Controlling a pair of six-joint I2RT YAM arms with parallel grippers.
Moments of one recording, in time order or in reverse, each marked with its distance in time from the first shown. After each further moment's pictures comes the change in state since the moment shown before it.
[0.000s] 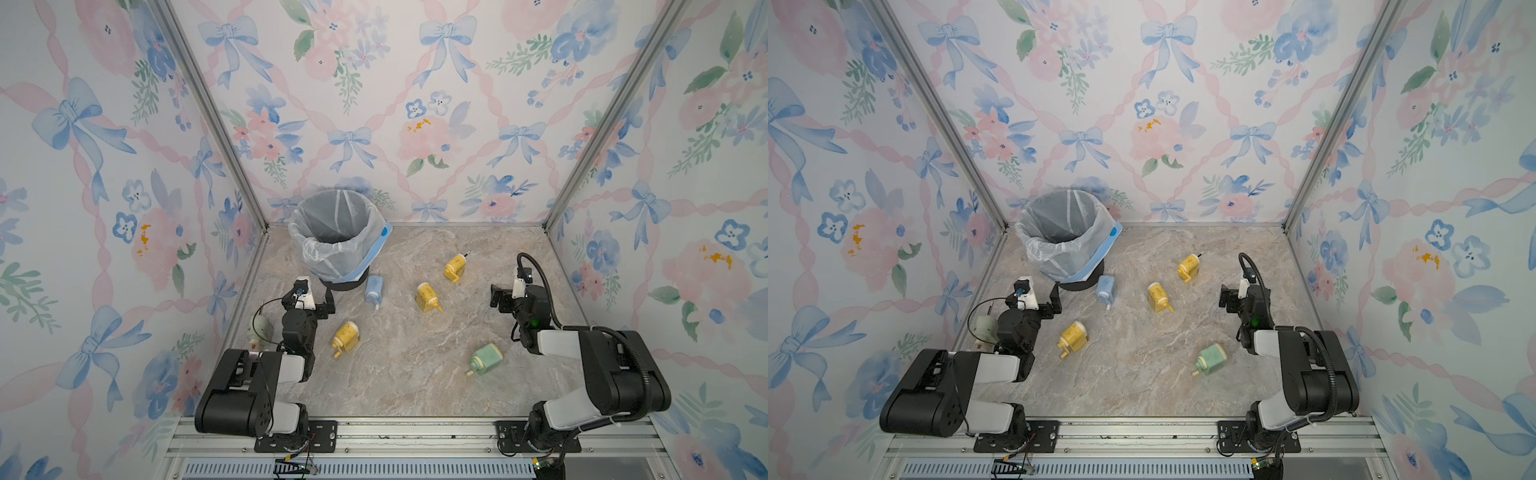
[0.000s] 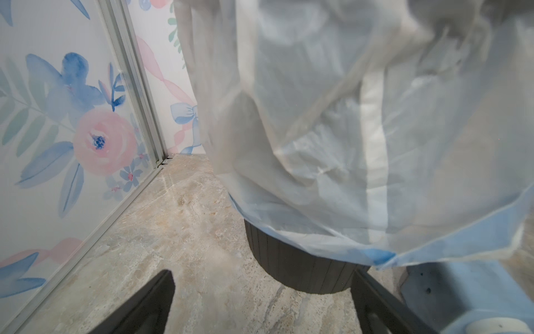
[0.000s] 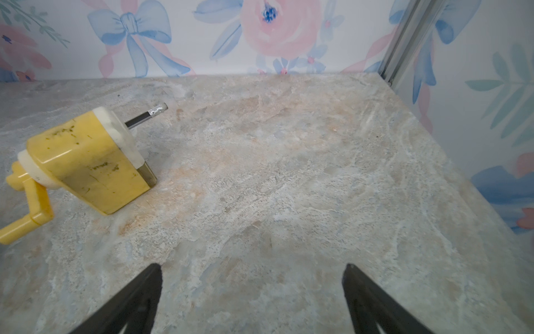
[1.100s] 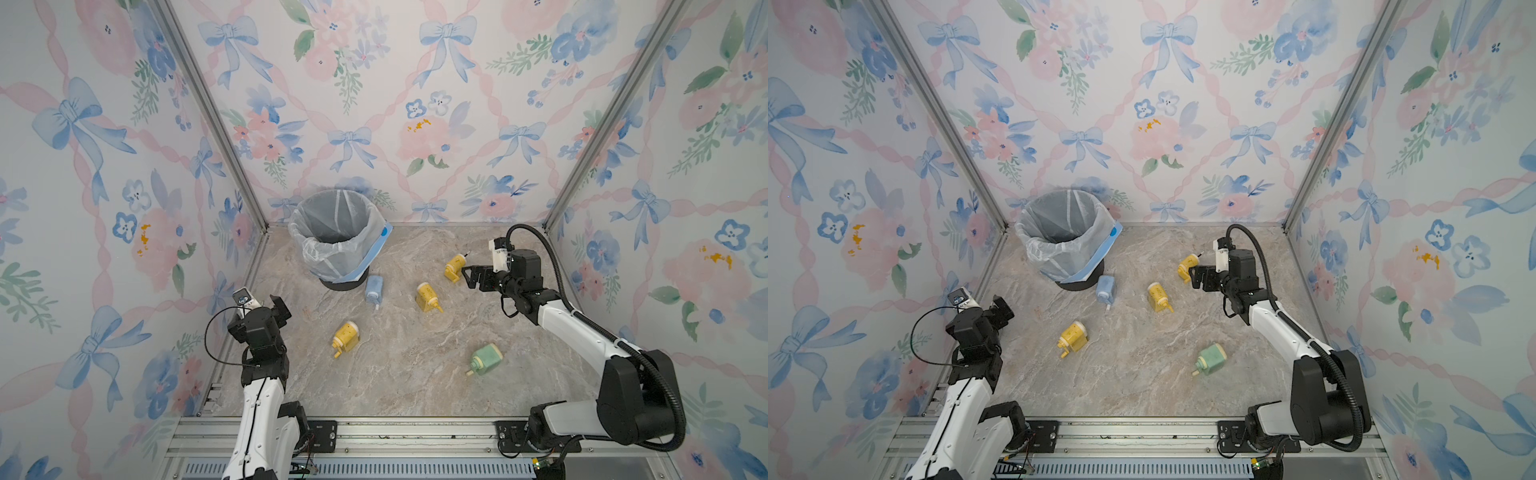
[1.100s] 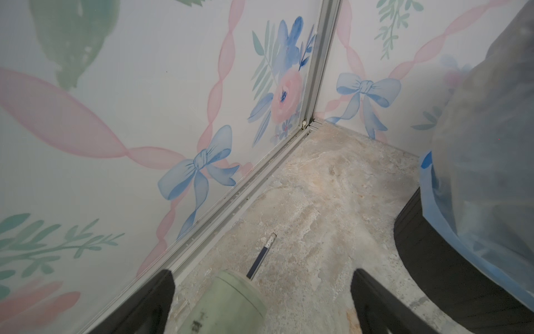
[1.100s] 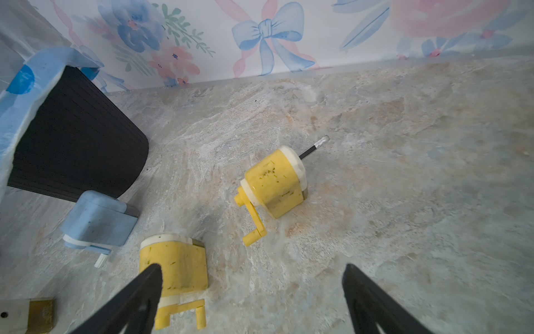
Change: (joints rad) left arm 0.334 -0.558 0.132 -0.971 -0.212 -0.134; right arm 0.185 -0.141 0.366 -0.631 -0.250 0.188
